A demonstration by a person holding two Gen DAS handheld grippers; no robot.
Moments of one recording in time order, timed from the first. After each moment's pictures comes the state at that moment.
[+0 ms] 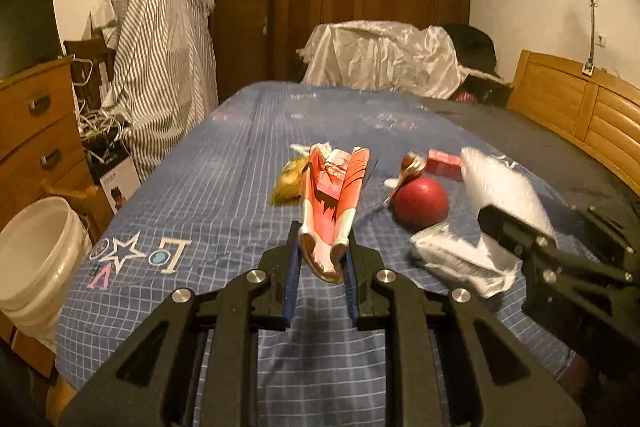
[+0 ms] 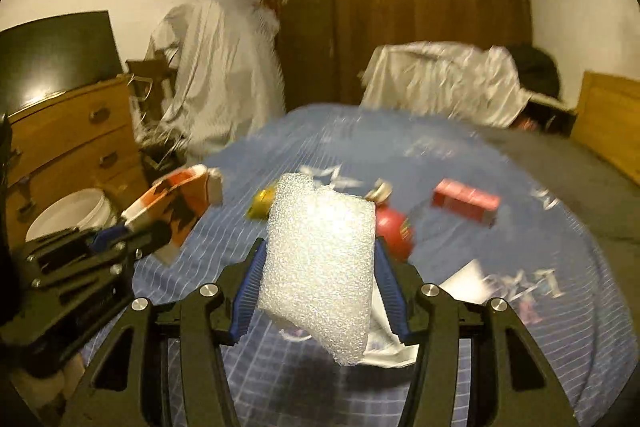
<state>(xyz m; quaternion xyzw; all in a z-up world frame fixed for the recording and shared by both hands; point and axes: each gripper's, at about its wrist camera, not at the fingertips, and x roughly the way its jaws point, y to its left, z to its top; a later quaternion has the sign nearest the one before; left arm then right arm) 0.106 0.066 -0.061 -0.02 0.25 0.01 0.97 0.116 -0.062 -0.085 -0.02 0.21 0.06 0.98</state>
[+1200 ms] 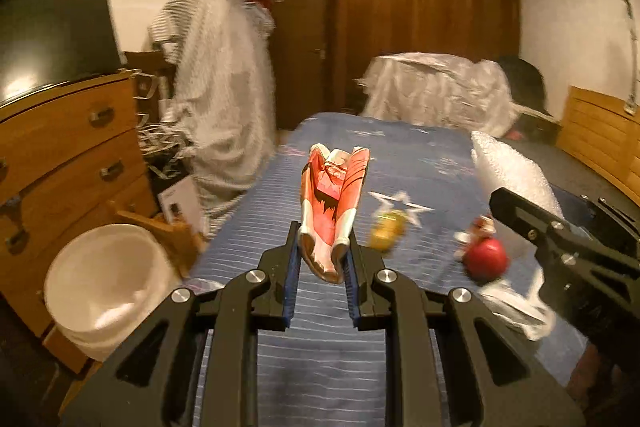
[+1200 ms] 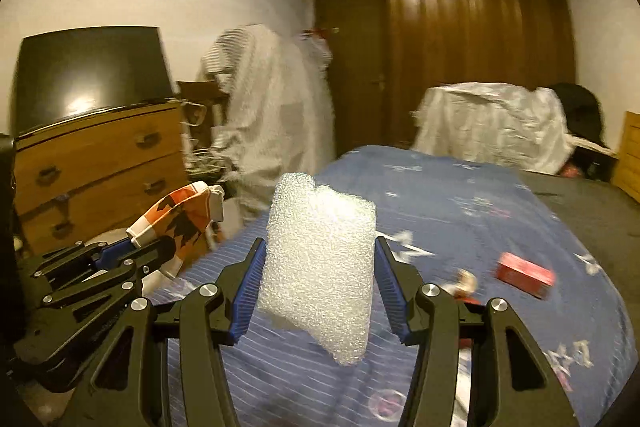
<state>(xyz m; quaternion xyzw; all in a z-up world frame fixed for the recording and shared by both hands) 0.090 0.165 0.003 -0.04 0.21 0.12 0.97 0.144 0.035 0.008 -0.03 0.16 0.16 0.97</state>
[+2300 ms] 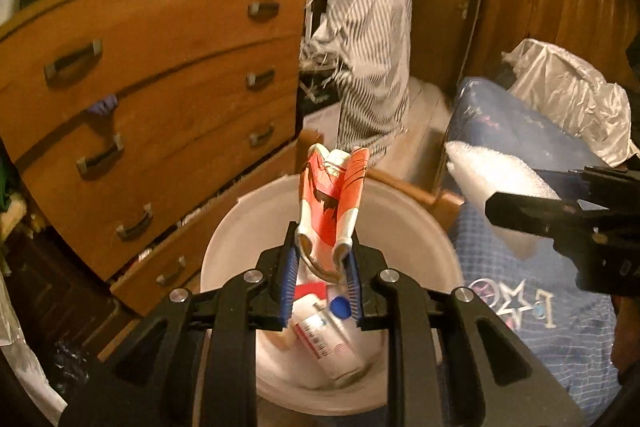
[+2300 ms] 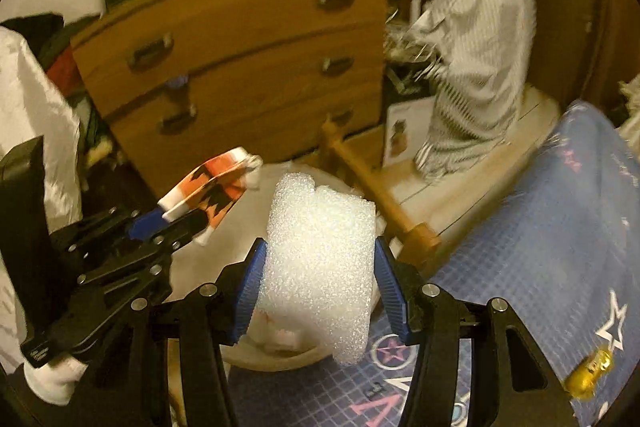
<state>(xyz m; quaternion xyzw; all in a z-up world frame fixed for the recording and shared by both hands) 0.058 0.470 -0.042 -0.15 0.33 0.29 0.89 0.309 0.466 -0.025 -0.17 0.40 0.42 0.80</state>
